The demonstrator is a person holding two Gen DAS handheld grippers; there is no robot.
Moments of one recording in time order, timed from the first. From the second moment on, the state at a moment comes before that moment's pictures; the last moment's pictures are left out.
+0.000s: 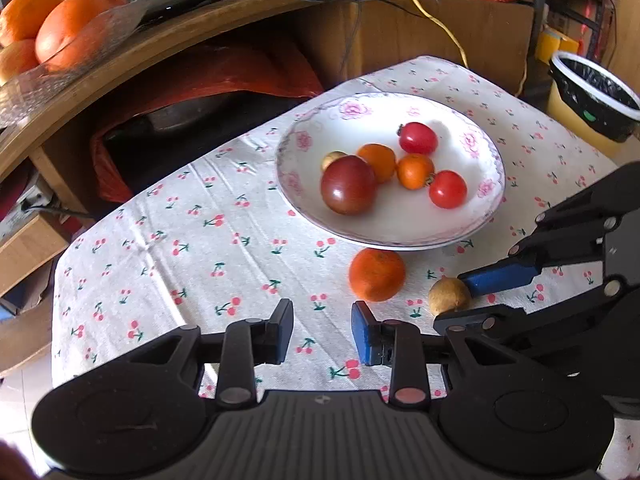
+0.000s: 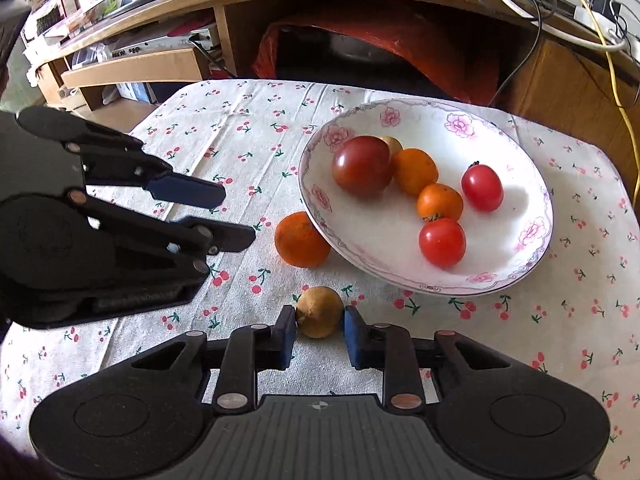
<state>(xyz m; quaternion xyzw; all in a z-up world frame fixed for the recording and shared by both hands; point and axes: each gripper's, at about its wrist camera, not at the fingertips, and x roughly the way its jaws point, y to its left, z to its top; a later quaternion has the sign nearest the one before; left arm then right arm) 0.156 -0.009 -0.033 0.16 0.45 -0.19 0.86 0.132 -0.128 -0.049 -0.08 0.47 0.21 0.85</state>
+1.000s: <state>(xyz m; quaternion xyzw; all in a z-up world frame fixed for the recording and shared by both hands) 0.171 -0.040 -0.048 0.13 0.44 -0.22 0.86 0.125 -0.163 -0.046 -0.08 0.49 0.18 0.85</state>
